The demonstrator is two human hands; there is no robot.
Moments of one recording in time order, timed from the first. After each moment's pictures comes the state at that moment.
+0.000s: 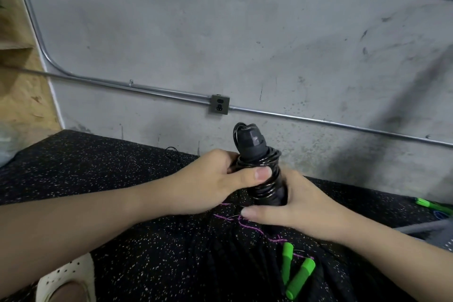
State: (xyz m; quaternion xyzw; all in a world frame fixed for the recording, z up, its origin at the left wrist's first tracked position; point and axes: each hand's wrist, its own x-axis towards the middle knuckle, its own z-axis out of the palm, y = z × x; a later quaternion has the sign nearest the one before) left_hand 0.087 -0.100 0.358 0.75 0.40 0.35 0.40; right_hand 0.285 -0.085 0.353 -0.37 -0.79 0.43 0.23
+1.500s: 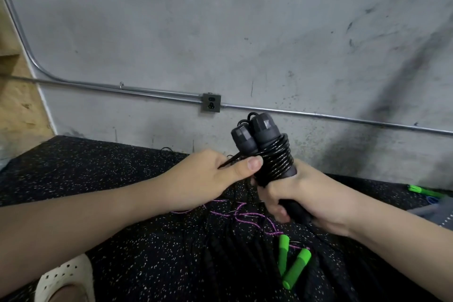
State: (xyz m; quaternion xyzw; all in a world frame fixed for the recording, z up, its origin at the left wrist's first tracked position) left_hand 0.096 -0.105 0.363 0.76 0.52 0.29 0.25; right_hand 0.304 -0.092 0.367 -0.36 -0.68 0.59 0.25
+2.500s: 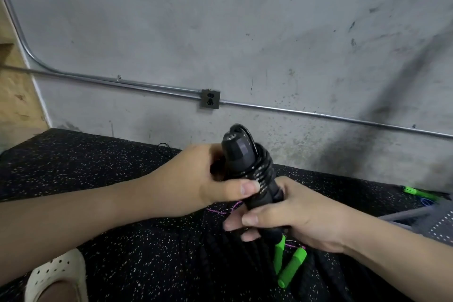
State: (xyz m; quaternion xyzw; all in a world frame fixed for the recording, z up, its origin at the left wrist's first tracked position) left_hand 0.081 -0.105 0.354 0.80 0.40 0.34 0.29; right_hand 0.300 -0.099 0.346 -0.34 -0.66 0.64 0.20
